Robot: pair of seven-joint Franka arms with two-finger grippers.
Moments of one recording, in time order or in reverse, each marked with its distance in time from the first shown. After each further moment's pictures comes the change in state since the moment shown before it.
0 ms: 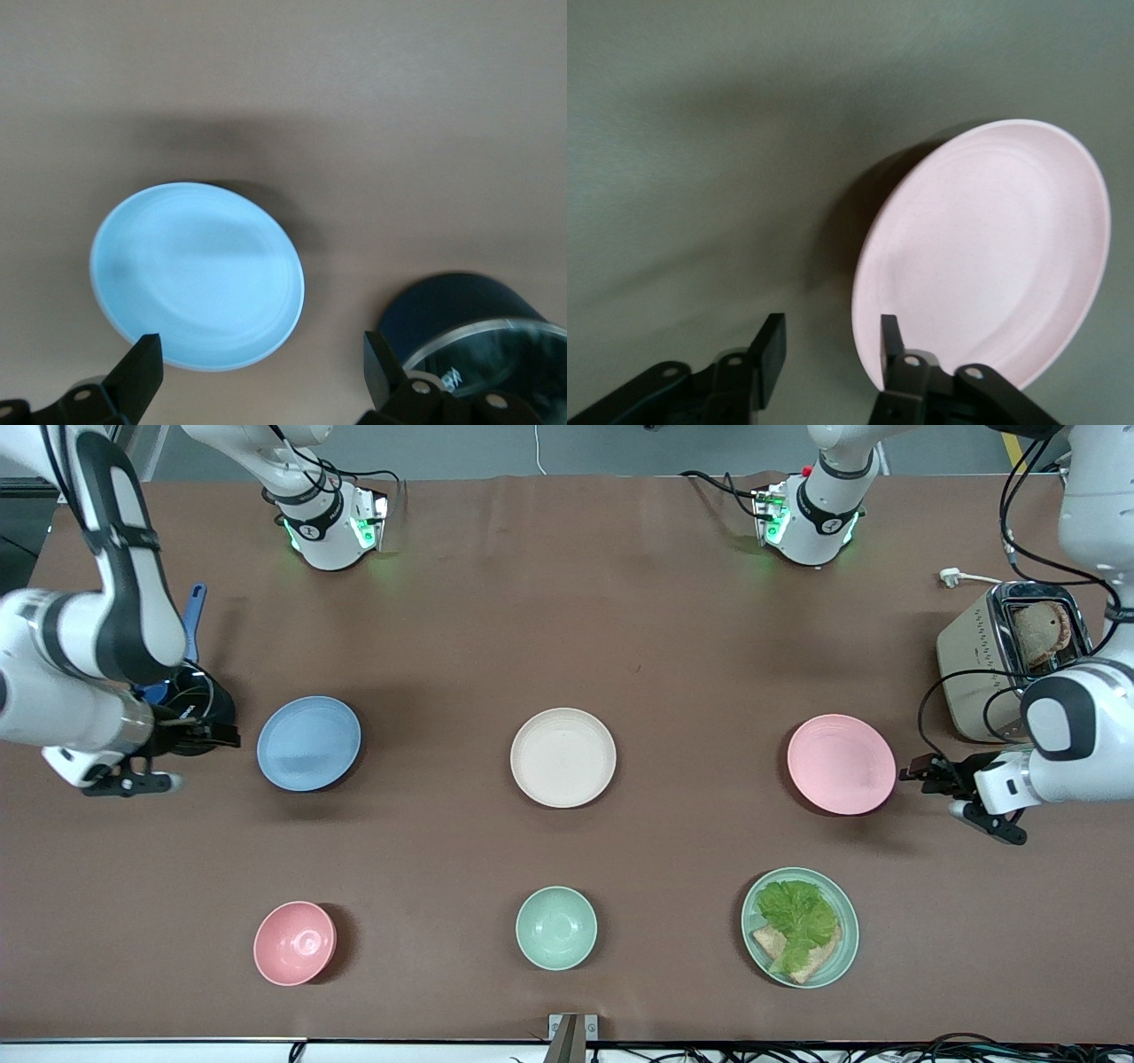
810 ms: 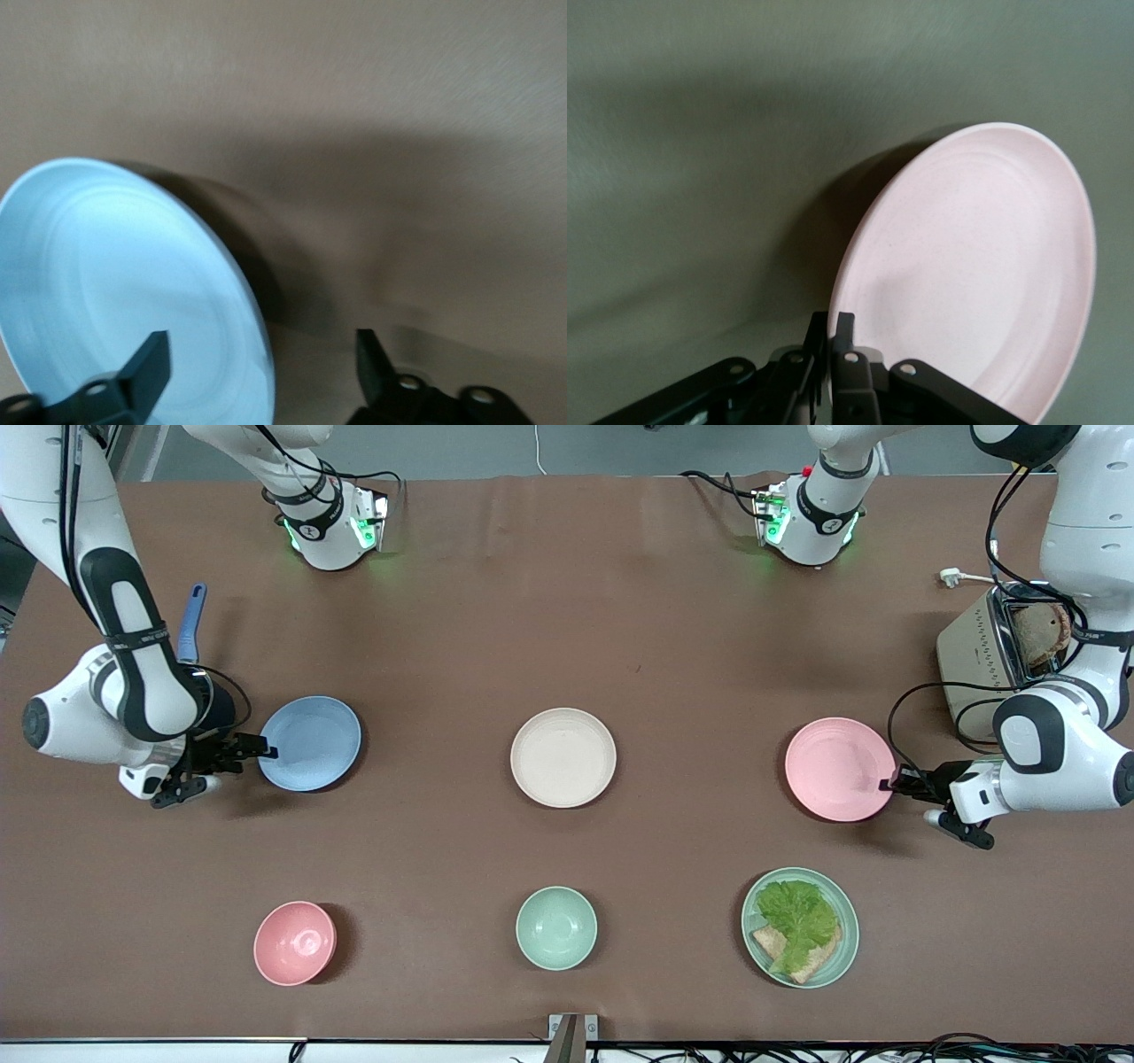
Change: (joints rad) left arm -0.005 0.042 -0.024 0.018 -0.075 0.011 -0.015; right arm -0.027 0.197 -0.095 -0.125 0.425 0.232 -0.587
